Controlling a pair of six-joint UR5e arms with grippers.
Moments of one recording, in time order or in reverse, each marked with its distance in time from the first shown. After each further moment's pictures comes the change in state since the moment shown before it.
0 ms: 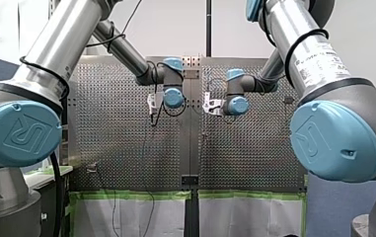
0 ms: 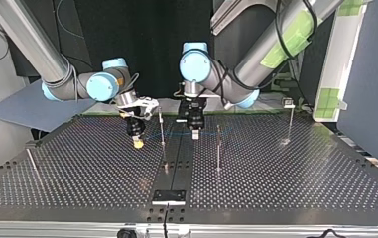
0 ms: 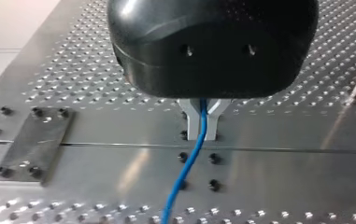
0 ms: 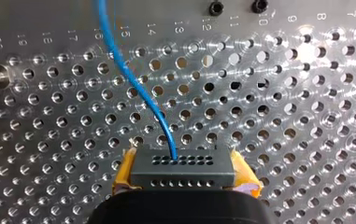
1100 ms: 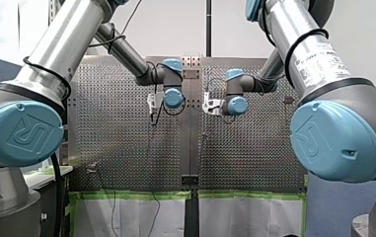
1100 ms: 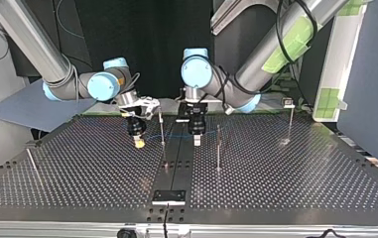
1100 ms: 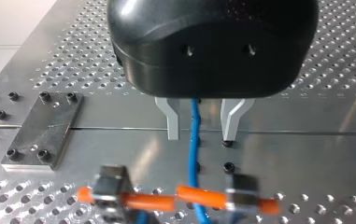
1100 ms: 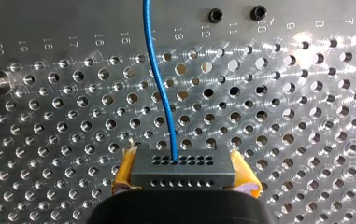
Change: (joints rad) left arm 0.020 -0.013 0.033 0.012 0.006 0.000; right arm 0.005 0.000 0.000 -0.003 0.000 -0.001
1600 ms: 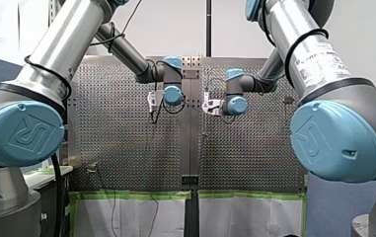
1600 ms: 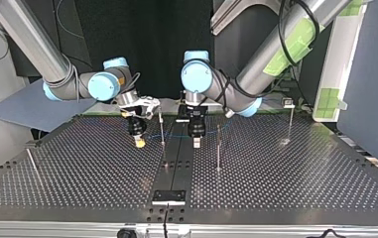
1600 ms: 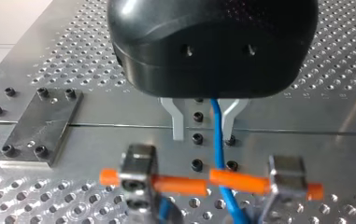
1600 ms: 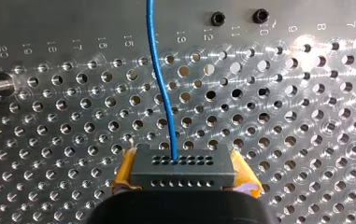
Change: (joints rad) left arm 0.009 0.000 0.031 -0.061 0.018 -0.010; right arm 0.002 0.000 0.000 0.006 -0.001 0.000
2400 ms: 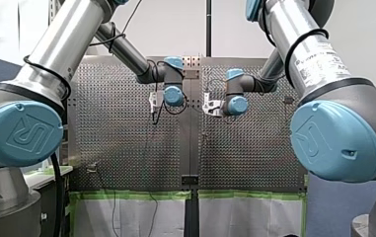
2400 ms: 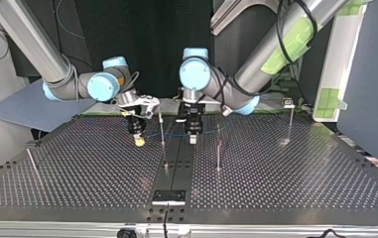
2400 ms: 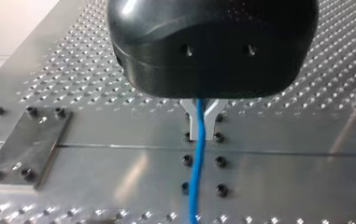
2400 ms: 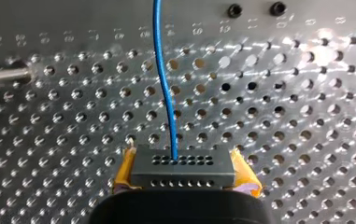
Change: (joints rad) left arm -0.015 0.000 -0.015 0.000 0.026 0.004; right arm -0.004 0.000 0.000 0.038 0.009 -0.021
